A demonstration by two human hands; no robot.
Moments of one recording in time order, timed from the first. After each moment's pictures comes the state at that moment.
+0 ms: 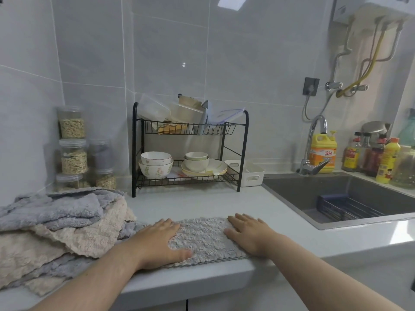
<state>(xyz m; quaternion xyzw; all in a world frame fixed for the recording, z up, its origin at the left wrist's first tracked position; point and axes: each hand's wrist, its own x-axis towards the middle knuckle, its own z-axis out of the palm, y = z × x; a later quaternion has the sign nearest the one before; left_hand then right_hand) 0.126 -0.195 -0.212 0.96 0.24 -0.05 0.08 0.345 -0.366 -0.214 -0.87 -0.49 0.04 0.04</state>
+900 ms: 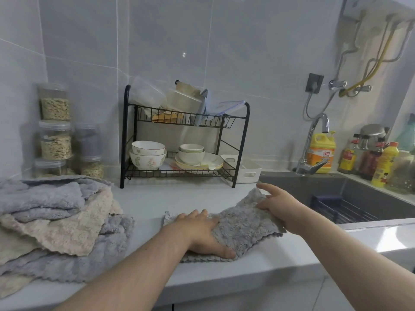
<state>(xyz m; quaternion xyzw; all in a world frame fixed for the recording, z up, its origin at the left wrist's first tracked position) 0.221 -0.248 -0.194 0.97 0.20 -0.10 0.07 0.384 -0.397 -0.152 -0.79 -0.26 0.20 0.51</state>
